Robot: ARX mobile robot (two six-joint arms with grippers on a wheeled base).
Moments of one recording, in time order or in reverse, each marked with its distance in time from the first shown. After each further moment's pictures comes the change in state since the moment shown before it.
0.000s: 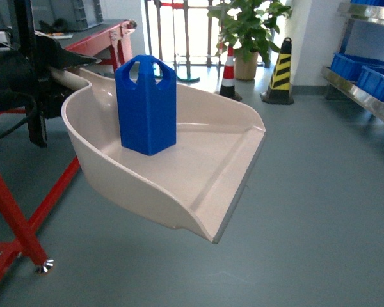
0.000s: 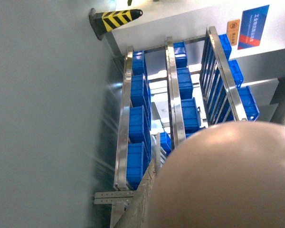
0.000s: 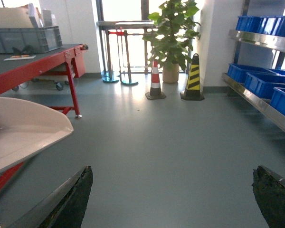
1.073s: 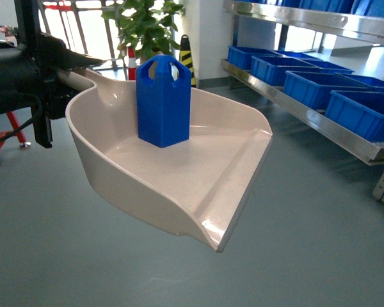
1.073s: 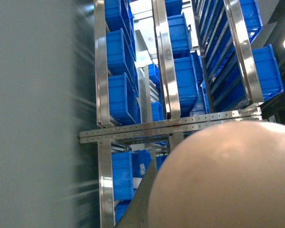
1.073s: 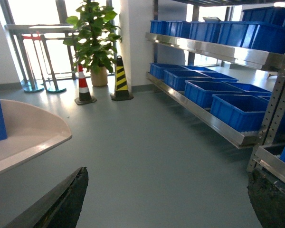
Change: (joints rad) left arm -0.007 0.002 0.000 -0.003 0.005 0.000; right arm 0.000 0.000 0.000 0.000 0.001 0.000
